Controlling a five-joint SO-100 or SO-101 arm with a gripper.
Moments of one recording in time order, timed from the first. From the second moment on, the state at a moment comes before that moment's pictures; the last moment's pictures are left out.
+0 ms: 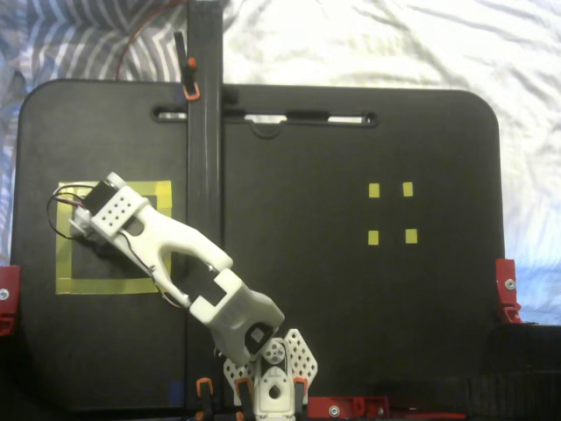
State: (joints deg) arm -48.4 63.9 85.8 71.5 -46.8
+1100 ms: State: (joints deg) arm -46.0 81.4 86.0 80.9 -46.8
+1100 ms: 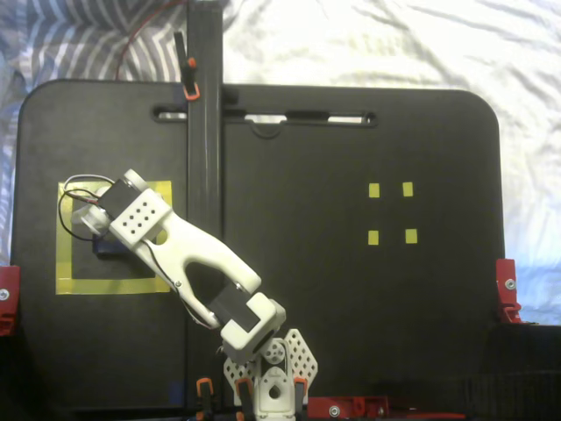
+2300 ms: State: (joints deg) arm -21.0 94.4 85.6 70.6 -46.6
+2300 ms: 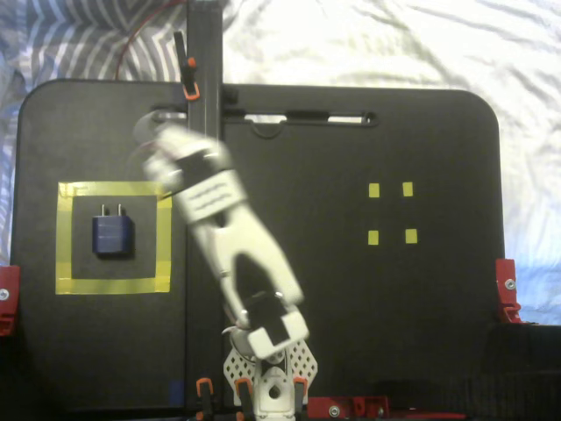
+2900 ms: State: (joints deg) arm -0.9 111.7 97.3 46.2 -34.7
